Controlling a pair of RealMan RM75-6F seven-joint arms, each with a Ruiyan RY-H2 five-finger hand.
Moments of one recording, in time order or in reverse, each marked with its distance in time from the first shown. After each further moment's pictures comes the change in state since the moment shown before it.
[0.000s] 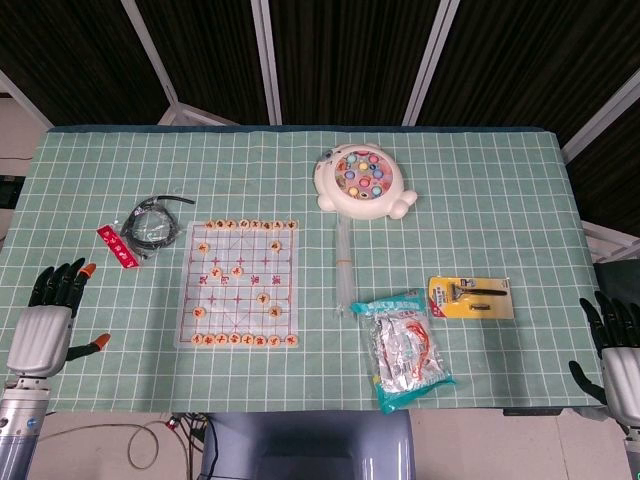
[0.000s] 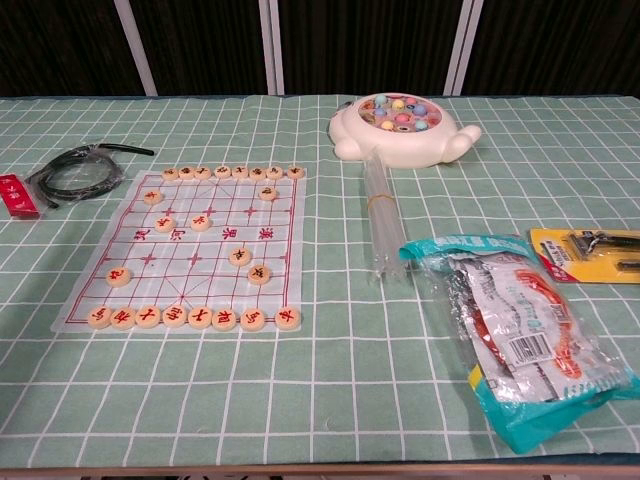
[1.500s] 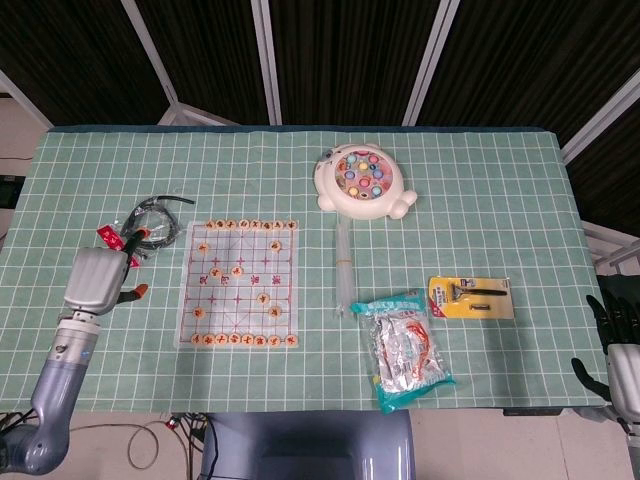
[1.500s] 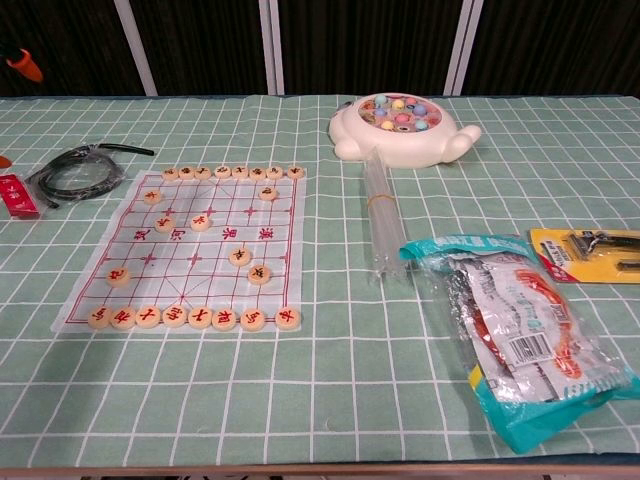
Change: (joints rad) left arm -0.277 -0.078 -0.189 0.027 -0.259 -0.289 0.278; right arm 0.005 0.008 0.016 -0.019 0.051 -0.029 0.032
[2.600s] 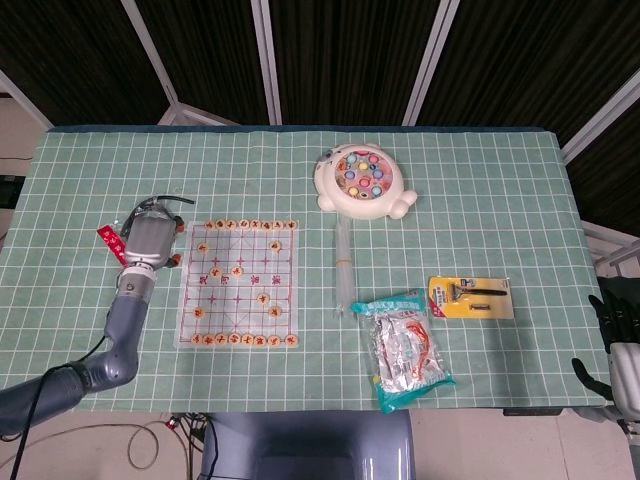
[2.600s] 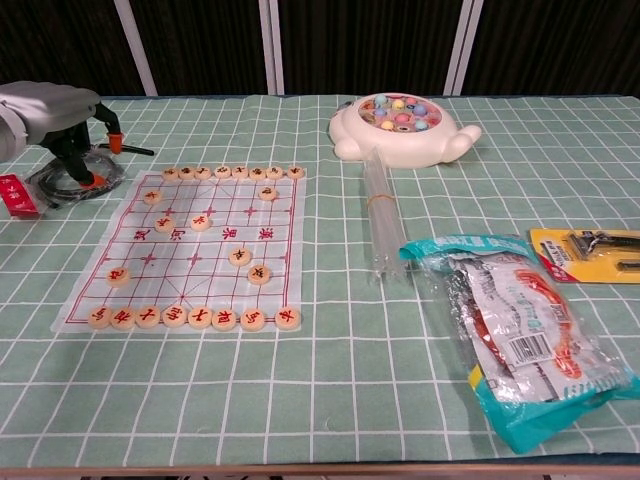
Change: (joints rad) left arm -0.329 -0.282 -0.046 0.466 -0.453 -0.270 0.217; right arm 0.003 0.012 0.002 -0.022 0.029 -0.026 0.026
